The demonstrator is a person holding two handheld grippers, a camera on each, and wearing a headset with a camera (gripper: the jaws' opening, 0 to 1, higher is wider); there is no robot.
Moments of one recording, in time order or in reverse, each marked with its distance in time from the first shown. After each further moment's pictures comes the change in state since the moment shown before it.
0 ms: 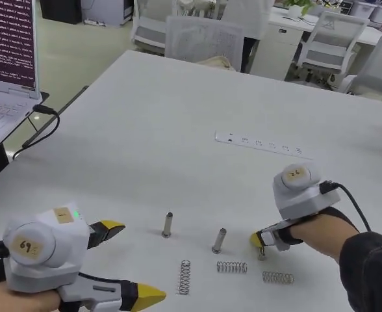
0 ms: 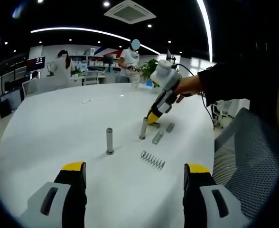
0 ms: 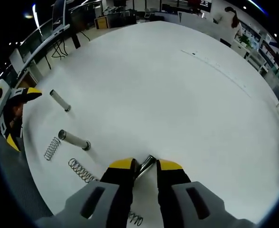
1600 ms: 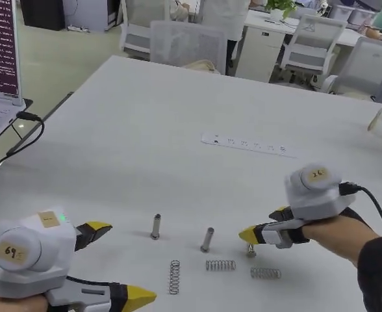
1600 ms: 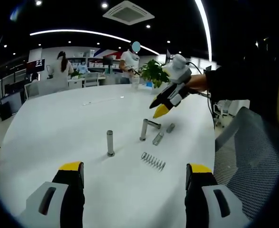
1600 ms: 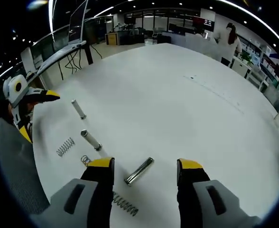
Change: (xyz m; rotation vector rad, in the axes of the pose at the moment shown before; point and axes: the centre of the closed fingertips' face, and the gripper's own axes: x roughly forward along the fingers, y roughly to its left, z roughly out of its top) left arm -0.001 0.000 0.004 0.018 -0.010 0.008; right arm -0.037 0.001 0.013 -0.065 -0.186 0.034
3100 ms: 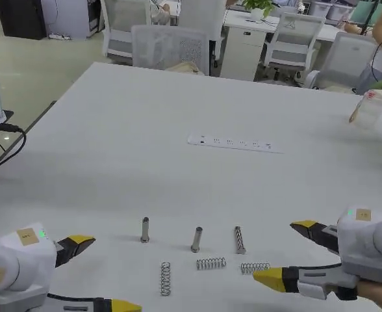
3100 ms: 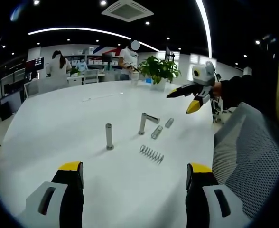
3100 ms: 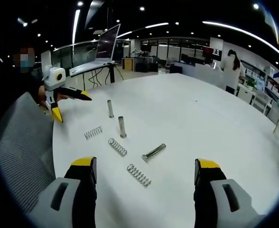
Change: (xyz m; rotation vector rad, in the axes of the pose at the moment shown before) left arm -0.006 -0.003 -0.011 0.009 0.034 0.000; right arm -0.069 0.025 -0.033 -0.119 -0.293 0.082
